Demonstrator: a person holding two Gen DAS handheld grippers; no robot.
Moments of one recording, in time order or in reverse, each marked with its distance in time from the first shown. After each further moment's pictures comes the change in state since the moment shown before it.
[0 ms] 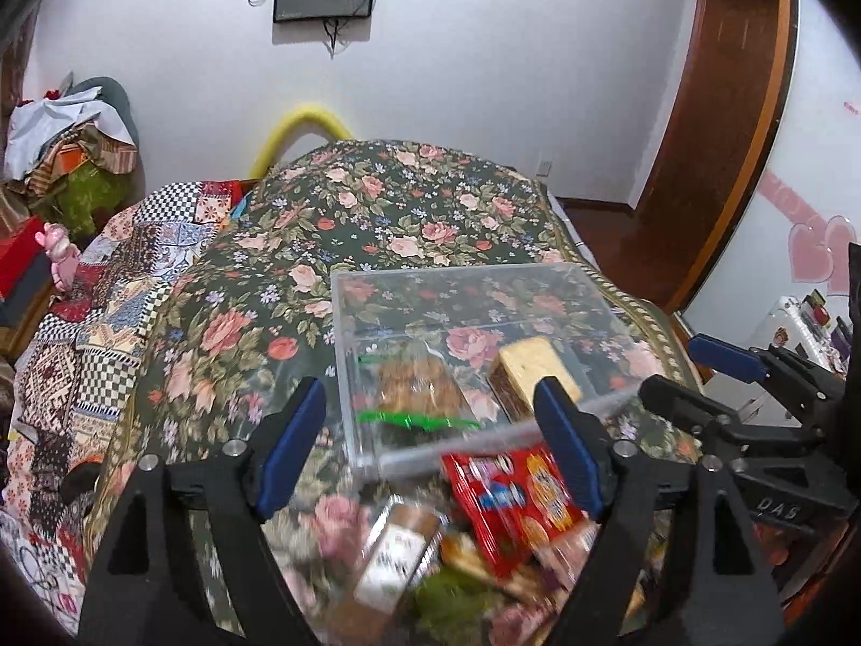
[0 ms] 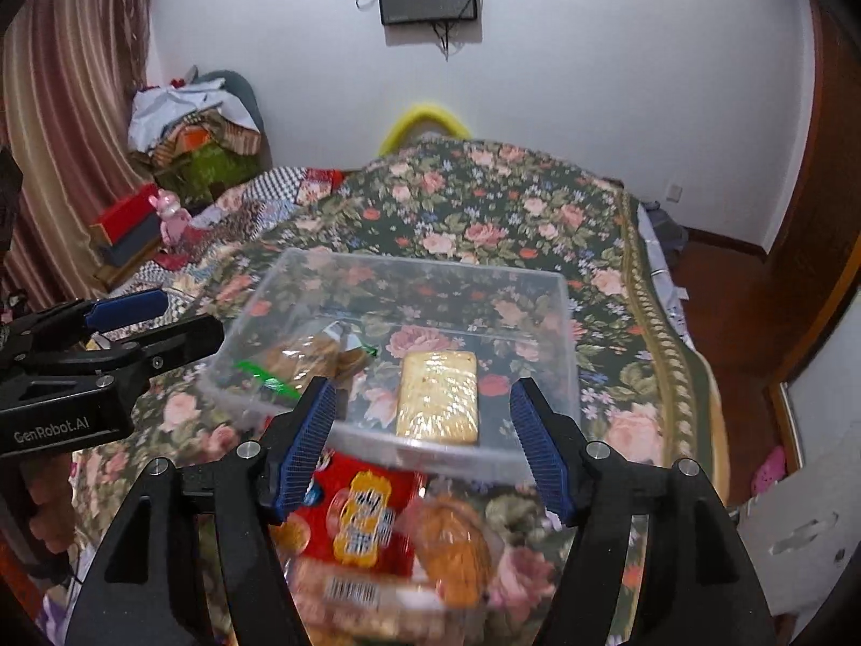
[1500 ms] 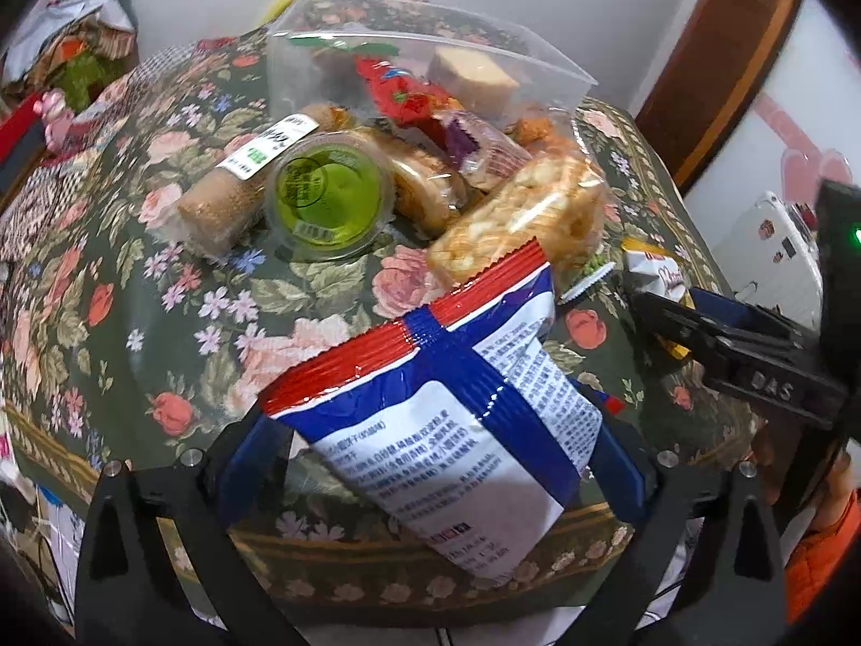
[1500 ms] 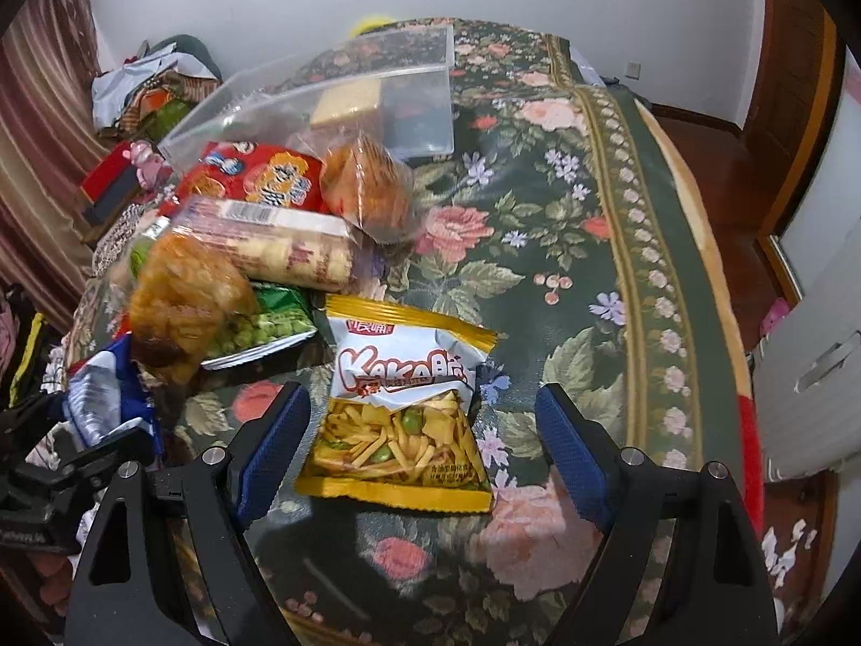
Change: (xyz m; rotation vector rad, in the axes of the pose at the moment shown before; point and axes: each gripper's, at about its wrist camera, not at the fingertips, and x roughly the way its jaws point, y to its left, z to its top) left arm -0.008 -0.067 -0.207 -0.052 0.254 -0.029; right arm -0.007 -0.047 -0.175 0.158 0.218 -0.008
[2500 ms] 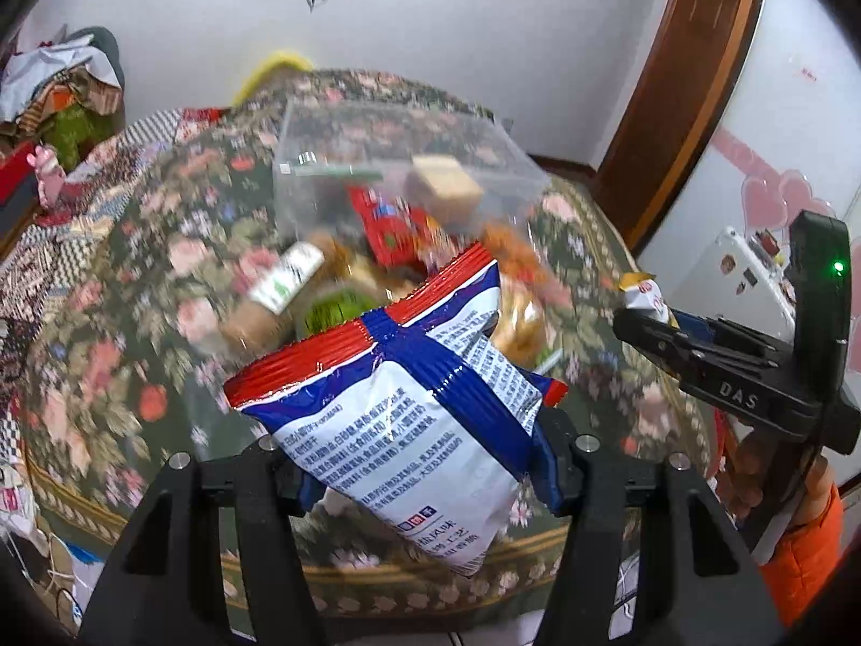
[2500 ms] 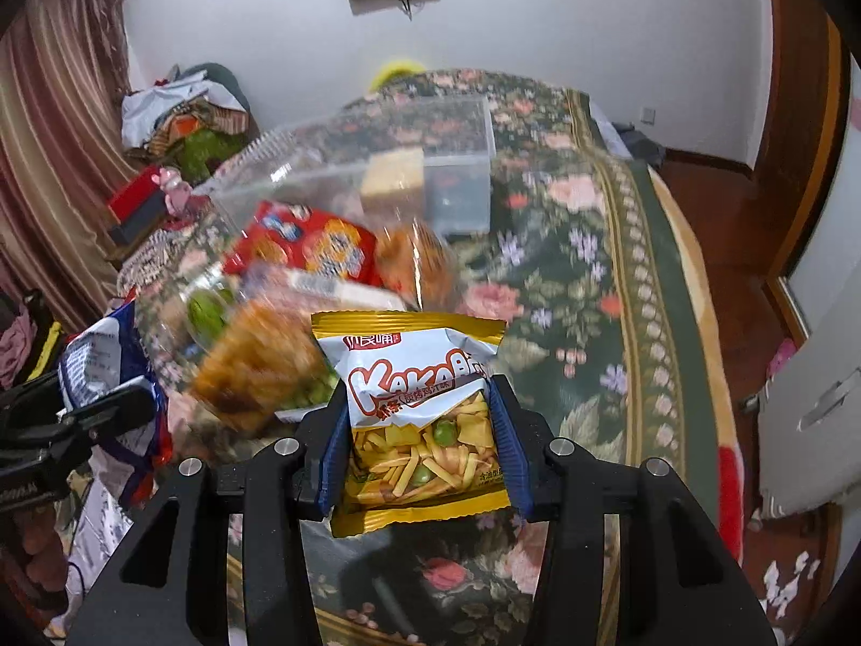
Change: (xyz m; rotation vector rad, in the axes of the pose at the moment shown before) left arm -0.064 0.012 0.035 0.037 -0.176 -0.062; right arm -0.048 0.021 0.021 -0.044 -0.143 0.043
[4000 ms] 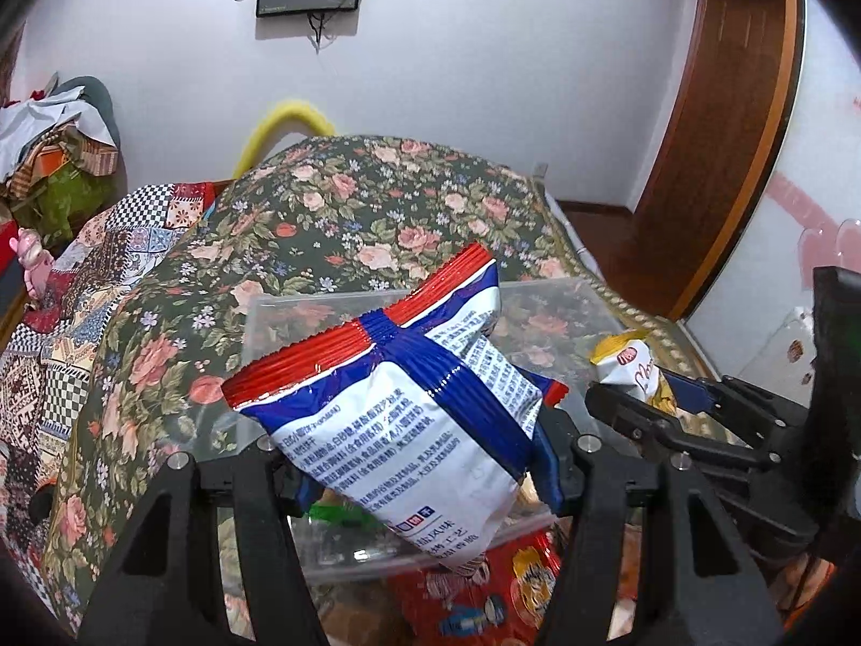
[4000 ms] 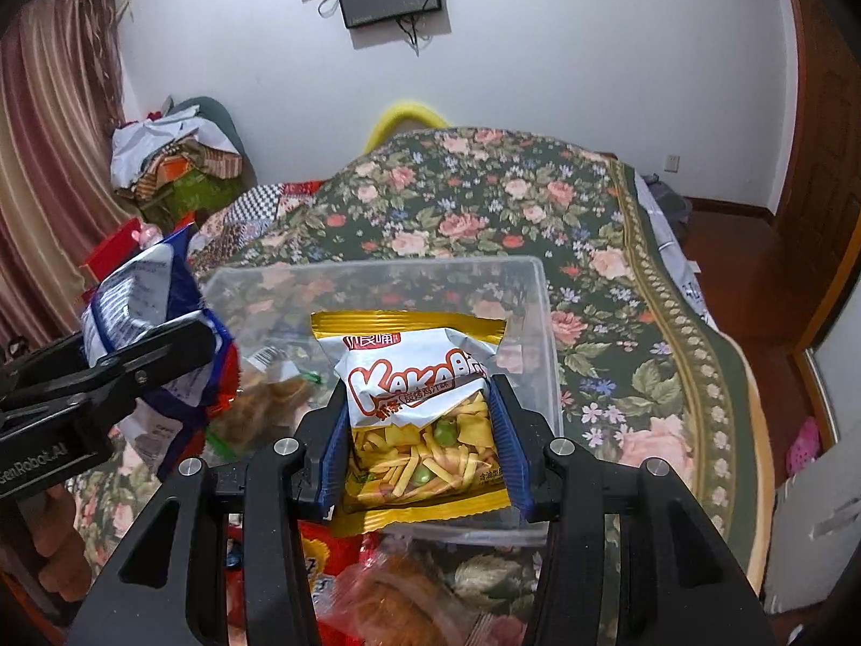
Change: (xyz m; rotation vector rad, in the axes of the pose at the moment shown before) left arm 0.139 0.033 0.192 0.039 -0.075 0.083; right arm 0.117 -0.003 0.149 -0.008 -0.070 0.006
